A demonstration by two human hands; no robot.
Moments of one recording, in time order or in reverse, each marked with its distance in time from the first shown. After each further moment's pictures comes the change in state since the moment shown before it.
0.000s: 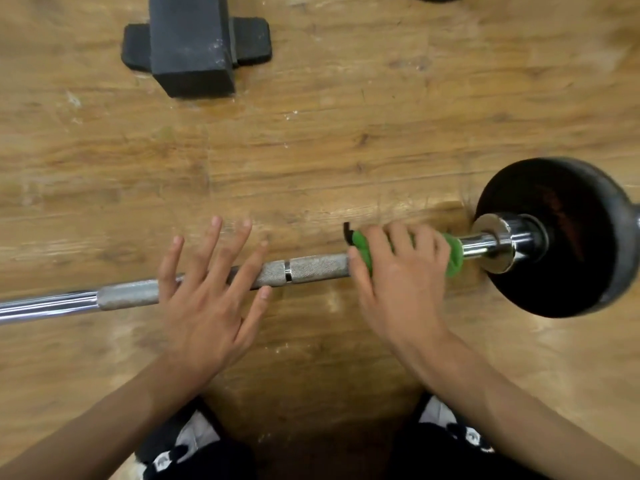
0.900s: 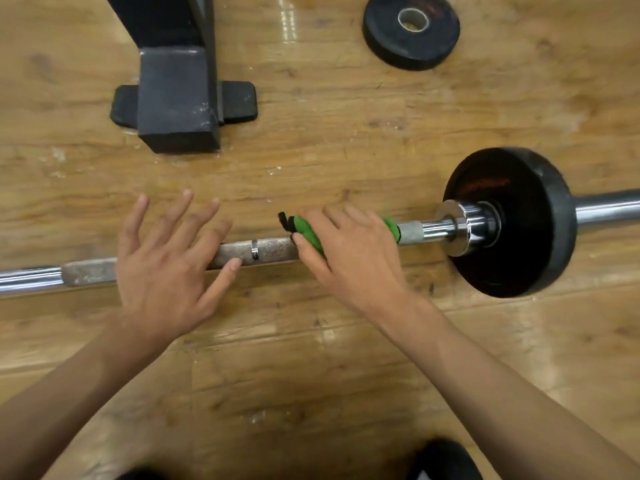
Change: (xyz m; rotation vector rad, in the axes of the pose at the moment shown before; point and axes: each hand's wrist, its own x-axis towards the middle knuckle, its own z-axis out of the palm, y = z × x) left_hand 0.100 -0.048 0.020 0.045 -0.006 0.020; right_hand 0.109 0.007 0.023 0.090 0.072 -0.350
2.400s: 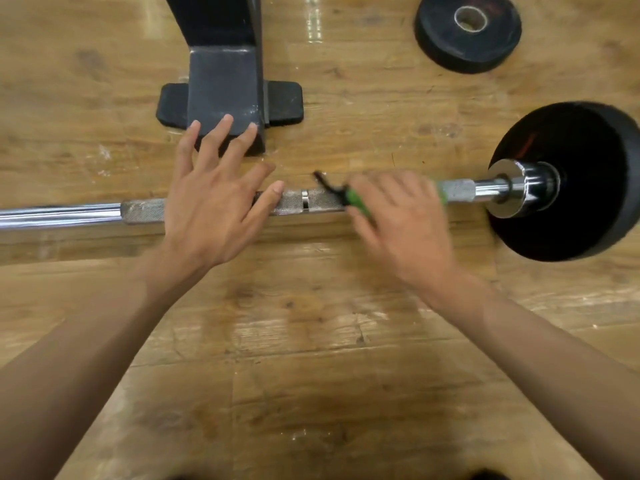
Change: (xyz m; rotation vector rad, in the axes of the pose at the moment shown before) left_hand 0.078 -0.045 0.018 -0.027 -0.125 -0.059; right_hand 0.047 0.022 0.026 -0.065 0.060 -0.081
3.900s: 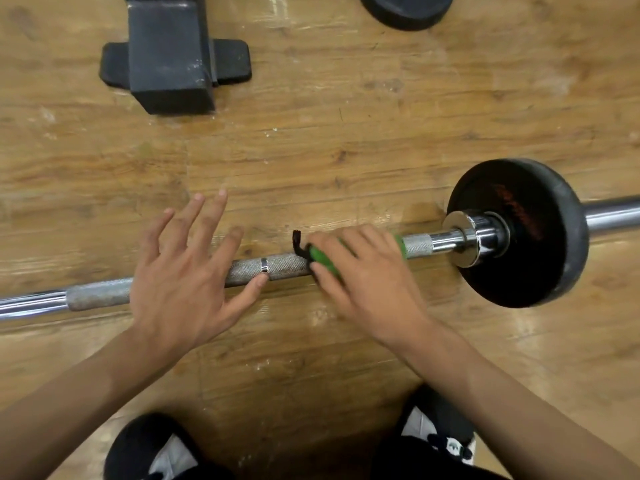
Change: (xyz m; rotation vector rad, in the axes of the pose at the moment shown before) left_hand -0.134 0.074 -0.027 0.004 -0.066 0.066; right_hand -0.123 -0.053 -0.063 0.132 -0.171 0.114
